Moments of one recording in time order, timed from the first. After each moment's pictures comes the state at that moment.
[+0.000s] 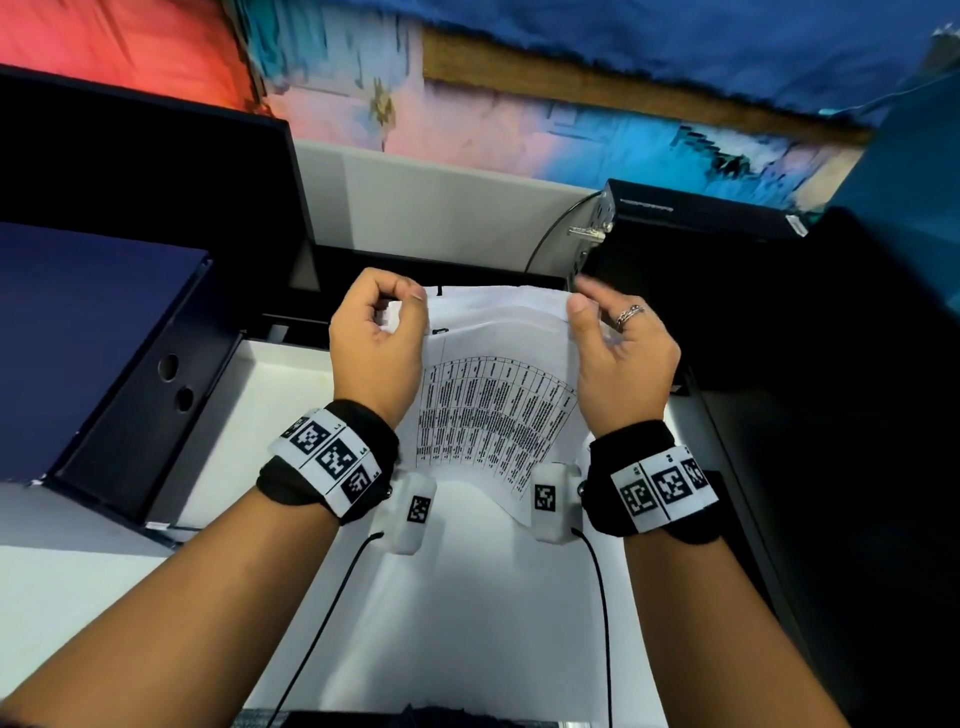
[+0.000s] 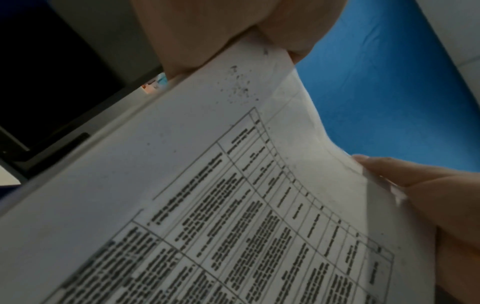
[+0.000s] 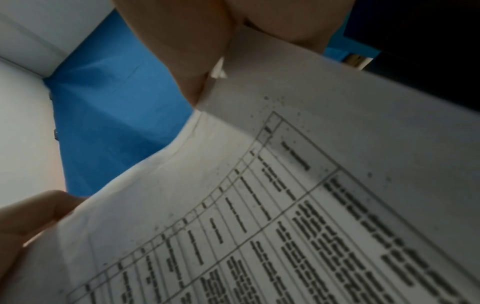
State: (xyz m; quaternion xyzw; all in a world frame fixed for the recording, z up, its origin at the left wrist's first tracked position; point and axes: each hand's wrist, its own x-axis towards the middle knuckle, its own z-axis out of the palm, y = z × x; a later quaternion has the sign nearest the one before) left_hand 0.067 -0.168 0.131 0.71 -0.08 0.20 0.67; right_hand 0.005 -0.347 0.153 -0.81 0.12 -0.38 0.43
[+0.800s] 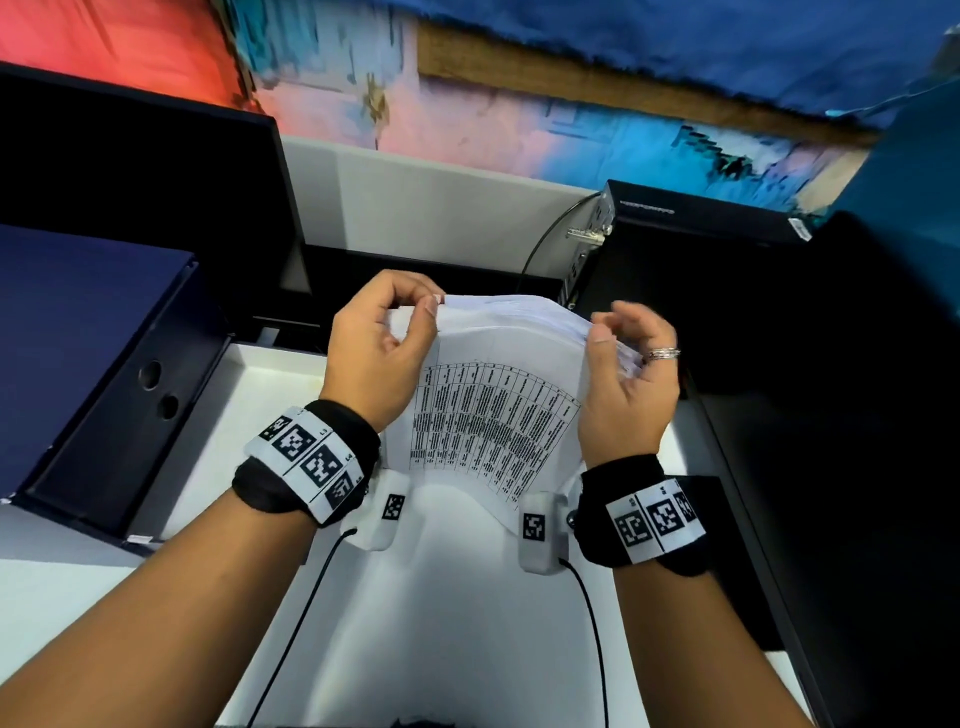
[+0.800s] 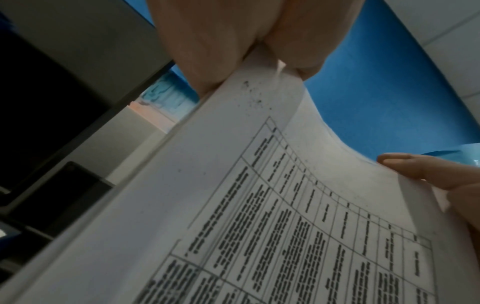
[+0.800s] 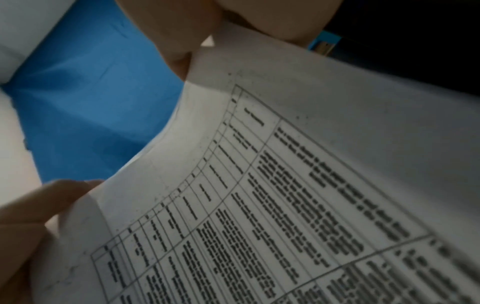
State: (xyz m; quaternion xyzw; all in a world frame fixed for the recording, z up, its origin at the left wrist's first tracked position) left_hand 0.076 -0.164 0.134 0.74 -0.19 0.17 0.62; right_hand -0.001 -0.346 0.136 -0.70 0.15 -0.42 0.56
